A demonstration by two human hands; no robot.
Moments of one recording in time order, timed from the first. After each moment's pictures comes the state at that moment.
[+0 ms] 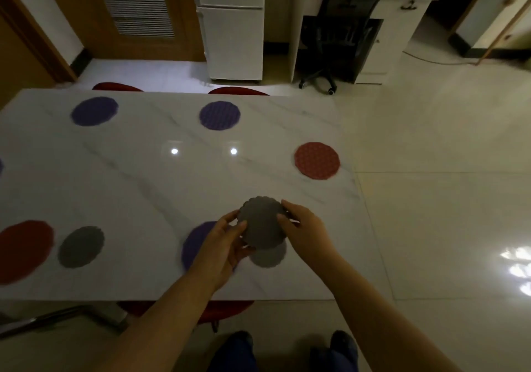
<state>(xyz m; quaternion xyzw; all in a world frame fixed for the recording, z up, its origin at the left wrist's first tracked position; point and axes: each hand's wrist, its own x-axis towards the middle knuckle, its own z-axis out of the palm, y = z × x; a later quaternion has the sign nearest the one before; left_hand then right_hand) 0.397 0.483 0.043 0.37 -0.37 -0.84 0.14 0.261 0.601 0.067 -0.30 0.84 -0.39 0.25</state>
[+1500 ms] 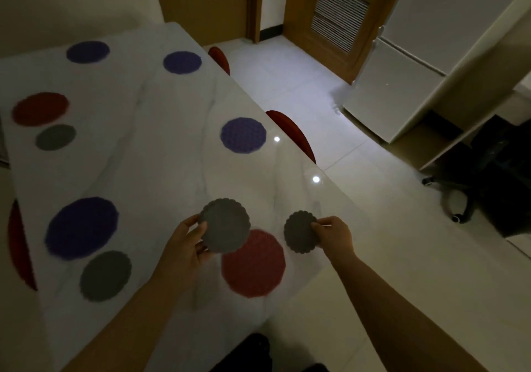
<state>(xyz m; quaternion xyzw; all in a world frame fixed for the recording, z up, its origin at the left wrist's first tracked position) 0.085 0.498 0.005 0.54 -0.14 -0.63 0.55 -0.204 0.426 -0.012 -0.41 0.78 -0.24 0.40</state>
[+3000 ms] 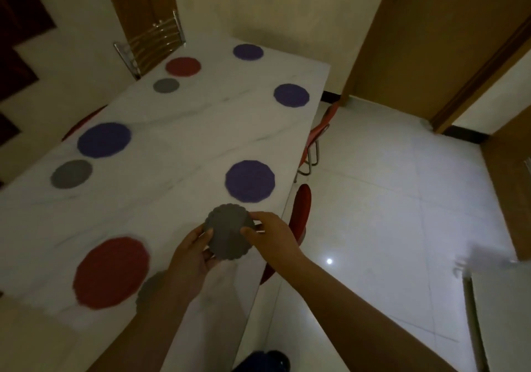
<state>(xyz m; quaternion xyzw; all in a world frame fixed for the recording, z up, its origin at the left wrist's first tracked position) -0.178 0.288 0.007 0.52 0.12 -0.30 0.79 -0.230 0.124 0.049 -0.84 0.20 0.07 0.50</state>
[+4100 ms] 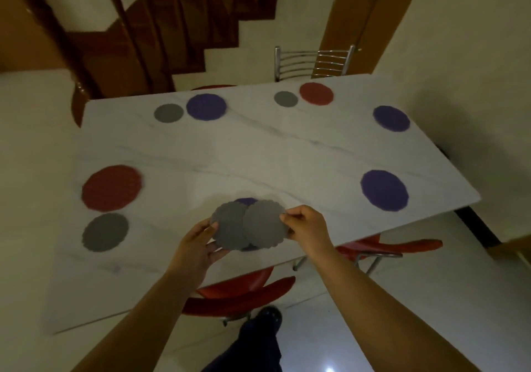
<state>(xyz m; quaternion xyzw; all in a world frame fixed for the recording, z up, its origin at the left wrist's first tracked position) -0.149 0.084 0.023 0.41 0.34 0.05 0.84 -0.015 -0.102 0.051 -0.77 0.01 0.24 0.59</state>
